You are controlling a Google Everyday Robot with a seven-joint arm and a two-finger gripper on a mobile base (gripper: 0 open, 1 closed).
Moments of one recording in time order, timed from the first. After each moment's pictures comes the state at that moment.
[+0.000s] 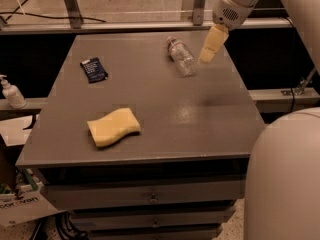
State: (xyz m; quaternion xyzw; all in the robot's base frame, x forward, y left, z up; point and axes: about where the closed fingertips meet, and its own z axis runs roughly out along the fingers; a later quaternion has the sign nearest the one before) arm 0.685 -0.151 0.923 -0.55 0.81 0.03 0.19
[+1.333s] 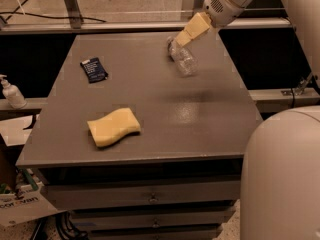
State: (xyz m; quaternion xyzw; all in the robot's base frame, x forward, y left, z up) arm 0.696 -0.107 0.933 -0.38 0.88 0.17 0.22
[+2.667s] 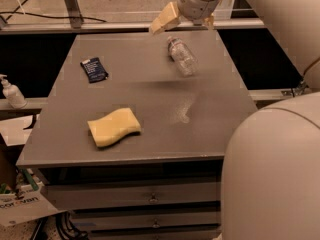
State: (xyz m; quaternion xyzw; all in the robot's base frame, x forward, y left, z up) arm 0.731 -0.077 0.942 -0.15 0.95 0.08 0.24
